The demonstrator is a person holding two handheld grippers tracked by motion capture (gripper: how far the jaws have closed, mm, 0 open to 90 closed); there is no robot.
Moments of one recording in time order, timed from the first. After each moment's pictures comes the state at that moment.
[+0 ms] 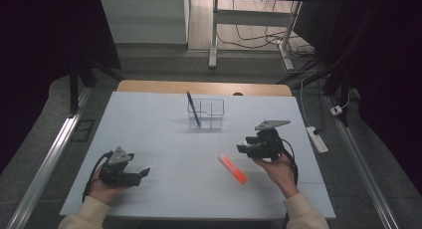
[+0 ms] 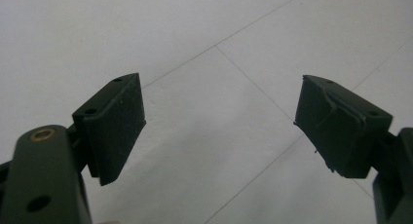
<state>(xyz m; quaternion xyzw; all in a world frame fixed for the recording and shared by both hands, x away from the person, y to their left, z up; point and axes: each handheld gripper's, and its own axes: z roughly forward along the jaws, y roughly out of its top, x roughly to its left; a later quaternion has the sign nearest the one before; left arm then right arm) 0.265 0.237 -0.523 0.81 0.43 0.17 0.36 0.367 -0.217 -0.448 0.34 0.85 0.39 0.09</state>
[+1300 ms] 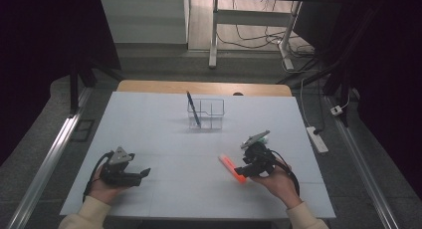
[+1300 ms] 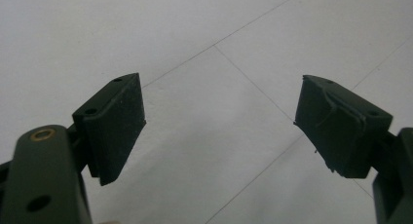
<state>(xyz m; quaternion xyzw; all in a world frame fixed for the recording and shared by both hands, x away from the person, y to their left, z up) 0.265 0.235 -0.524 0.81 0.43 0.17 0.36 0.341 -0.193 -0.468 0.31 0.92 0.24 0.05</state>
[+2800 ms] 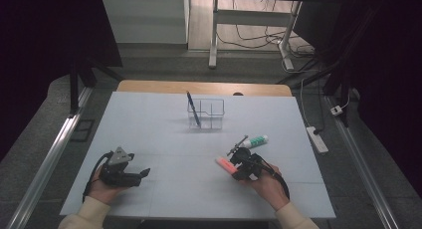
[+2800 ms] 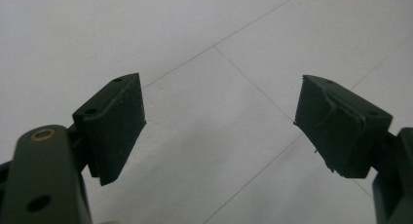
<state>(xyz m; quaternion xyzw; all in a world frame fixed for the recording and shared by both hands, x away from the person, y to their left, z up) 0.264 0.236 -0.523 0.81 0.42 0.17 0.36 0.341 -0.159 -0.496 0.31 0.94 0.12 0.06</state>
